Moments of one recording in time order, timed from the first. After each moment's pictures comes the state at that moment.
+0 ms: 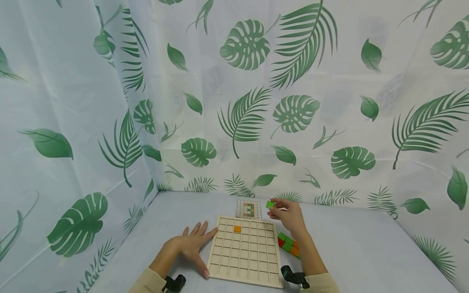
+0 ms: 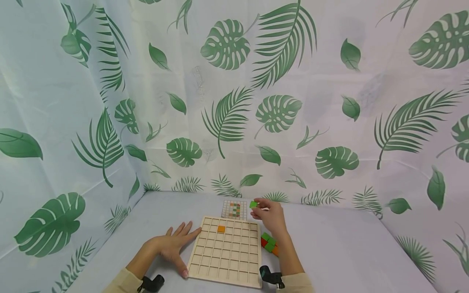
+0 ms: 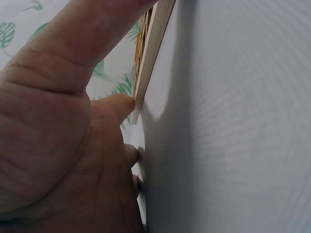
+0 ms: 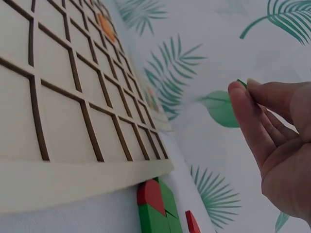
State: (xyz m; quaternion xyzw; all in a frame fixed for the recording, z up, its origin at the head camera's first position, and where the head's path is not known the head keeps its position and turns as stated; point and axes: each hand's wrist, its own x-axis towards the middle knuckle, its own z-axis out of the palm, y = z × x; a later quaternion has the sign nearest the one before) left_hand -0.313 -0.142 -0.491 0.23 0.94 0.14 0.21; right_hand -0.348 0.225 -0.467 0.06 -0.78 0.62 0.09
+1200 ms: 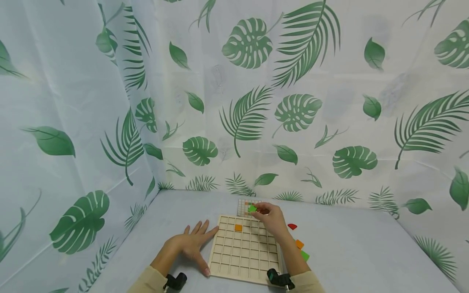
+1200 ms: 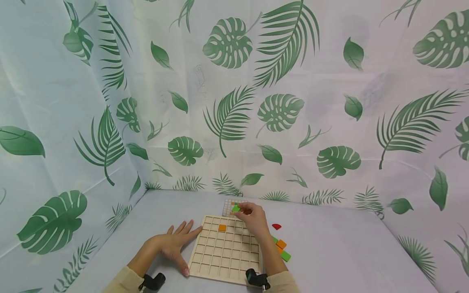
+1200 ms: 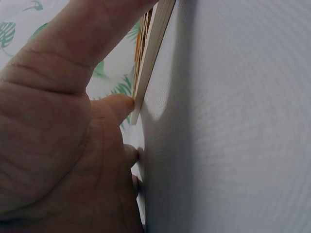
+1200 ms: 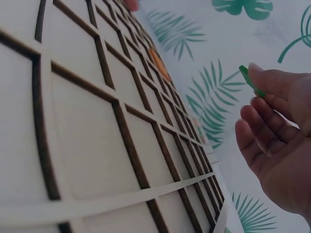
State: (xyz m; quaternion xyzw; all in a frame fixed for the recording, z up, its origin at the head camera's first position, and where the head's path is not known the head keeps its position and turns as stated) left_hand -0.312 -0.145 -0.490 0.24 0.94 0.14 0.20; right_hand -0.353 0.174 -0.491 0.09 -0.82 0.57 0.08
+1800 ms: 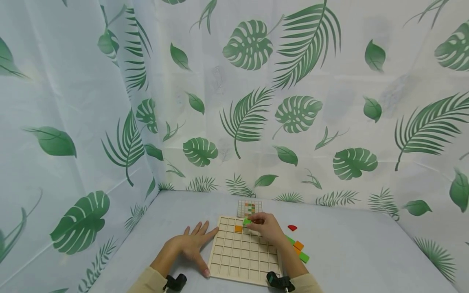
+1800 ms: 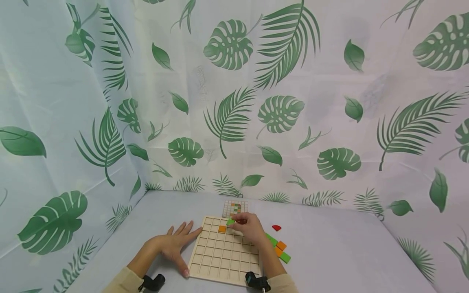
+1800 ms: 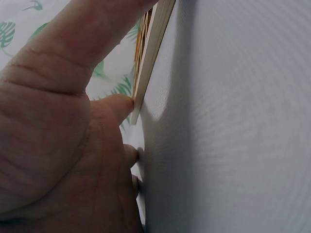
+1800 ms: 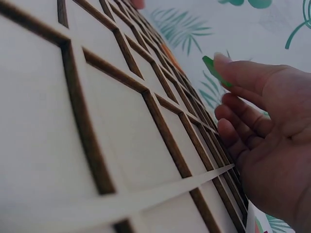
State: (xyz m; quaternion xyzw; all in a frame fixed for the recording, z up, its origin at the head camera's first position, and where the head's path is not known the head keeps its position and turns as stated) left_hand -0.313 -0.142 -0.490 0.23 0.94 0.14 0.21; right_hand -0.353 0.174 -0.515 0.16 -0.81 0.56 -0.01
